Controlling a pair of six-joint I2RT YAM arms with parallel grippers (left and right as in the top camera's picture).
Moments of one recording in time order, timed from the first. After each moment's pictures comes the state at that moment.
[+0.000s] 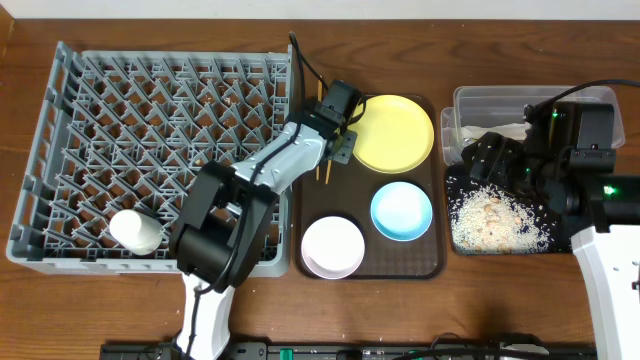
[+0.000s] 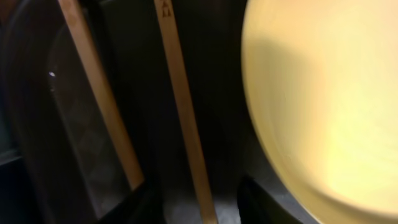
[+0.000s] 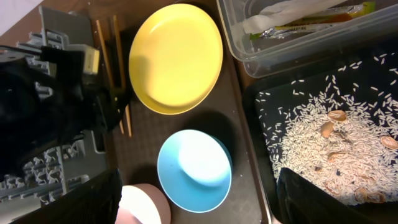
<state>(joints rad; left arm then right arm) -0.52 2.12 1.46 -0.48 -0.09 -0.15 -0.01 1.22 1.21 -0.98 -0.28 0.46</state>
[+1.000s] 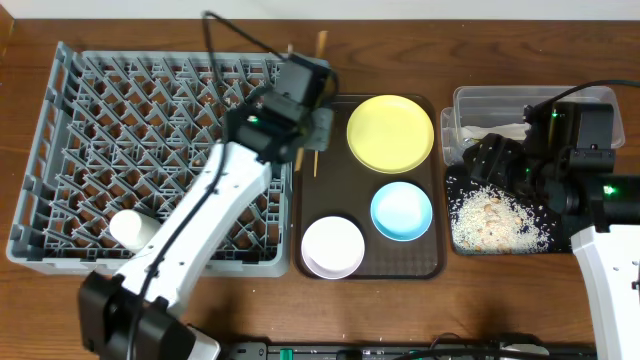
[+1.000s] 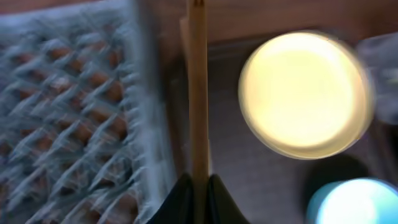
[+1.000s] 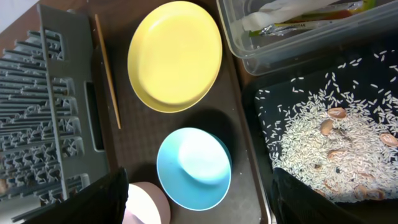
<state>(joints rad) -0.47 1.62 1.48 -0.85 -0.15 -0.25 -0.01 1.22 1.21 -0.99 -0.28 0.46</state>
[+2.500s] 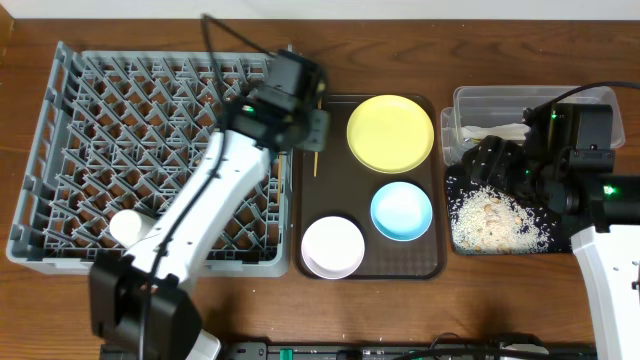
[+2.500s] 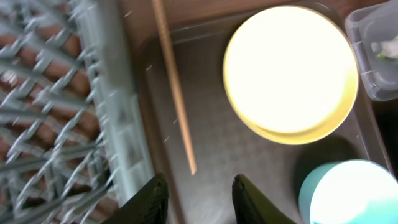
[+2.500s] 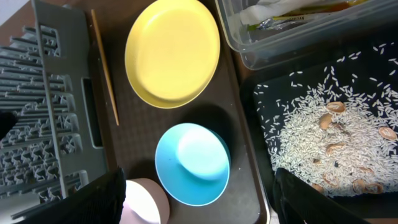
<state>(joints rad) -0.47 1.70 1.48 -0.78 -0.01 -0.20 -0.01 1.22 1.21 -1.01 -0.28 0.46</state>
